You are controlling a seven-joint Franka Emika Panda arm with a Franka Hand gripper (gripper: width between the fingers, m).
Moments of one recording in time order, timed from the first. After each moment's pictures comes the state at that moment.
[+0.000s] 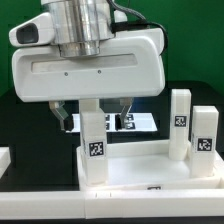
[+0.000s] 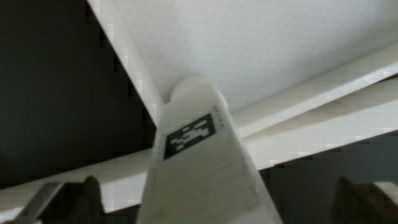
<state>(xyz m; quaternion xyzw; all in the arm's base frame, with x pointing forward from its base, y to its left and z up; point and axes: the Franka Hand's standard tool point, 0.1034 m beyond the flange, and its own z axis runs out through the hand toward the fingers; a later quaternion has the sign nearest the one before) 0.628 -0.050 0.109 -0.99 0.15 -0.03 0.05</state>
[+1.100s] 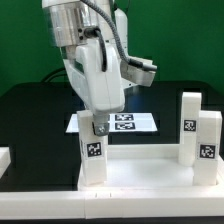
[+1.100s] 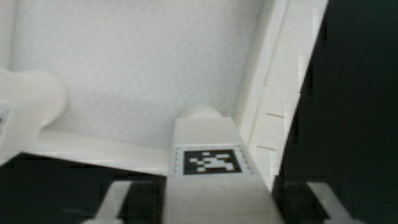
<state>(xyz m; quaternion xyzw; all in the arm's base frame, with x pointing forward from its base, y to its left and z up) 0.628 -0.043 0.107 -0.75 0.65 0.01 0.07</state>
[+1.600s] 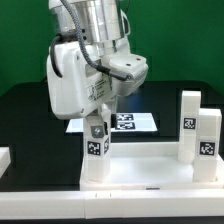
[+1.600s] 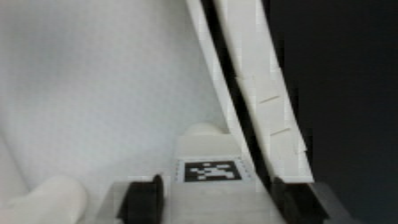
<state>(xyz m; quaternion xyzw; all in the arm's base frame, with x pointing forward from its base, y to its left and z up) 0.631 -0.033 0.105 -0.56 0.83 0.02 0.08</state>
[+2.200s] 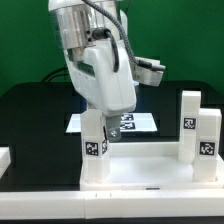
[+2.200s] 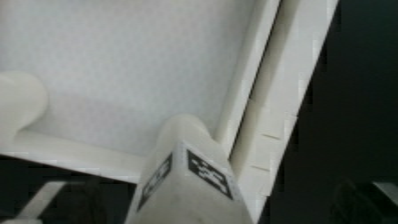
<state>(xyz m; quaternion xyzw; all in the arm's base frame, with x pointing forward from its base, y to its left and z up) 0.627 -0.035 0.105 -0.80 0.59 0.00 0.08</state>
